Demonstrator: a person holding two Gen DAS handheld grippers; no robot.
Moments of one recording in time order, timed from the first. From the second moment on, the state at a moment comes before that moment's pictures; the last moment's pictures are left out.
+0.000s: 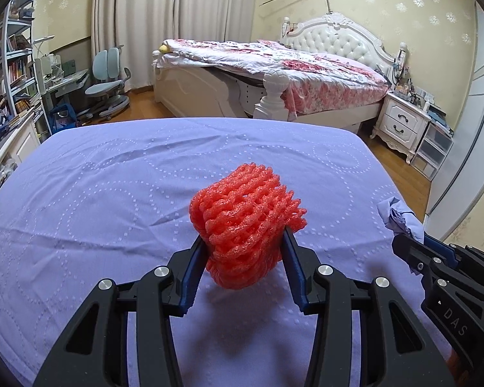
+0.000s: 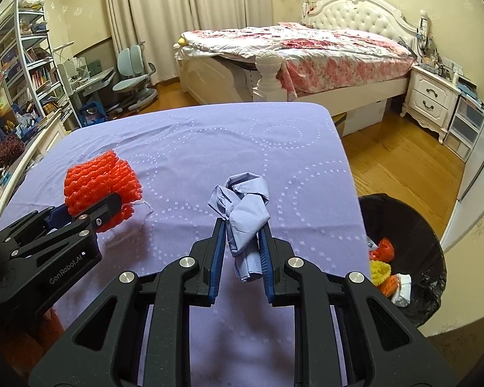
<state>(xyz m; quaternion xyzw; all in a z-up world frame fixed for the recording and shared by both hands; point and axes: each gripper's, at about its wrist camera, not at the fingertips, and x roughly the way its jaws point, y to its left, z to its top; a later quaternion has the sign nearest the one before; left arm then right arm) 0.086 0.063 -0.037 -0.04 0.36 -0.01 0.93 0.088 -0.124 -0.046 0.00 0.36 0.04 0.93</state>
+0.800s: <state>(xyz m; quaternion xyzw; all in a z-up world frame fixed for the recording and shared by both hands) 0.081 -0.067 -0.033 0.00 0.34 -0.12 0.93 0.036 -0.240 -0.043 0.07 0.32 -0.10 0.94</state>
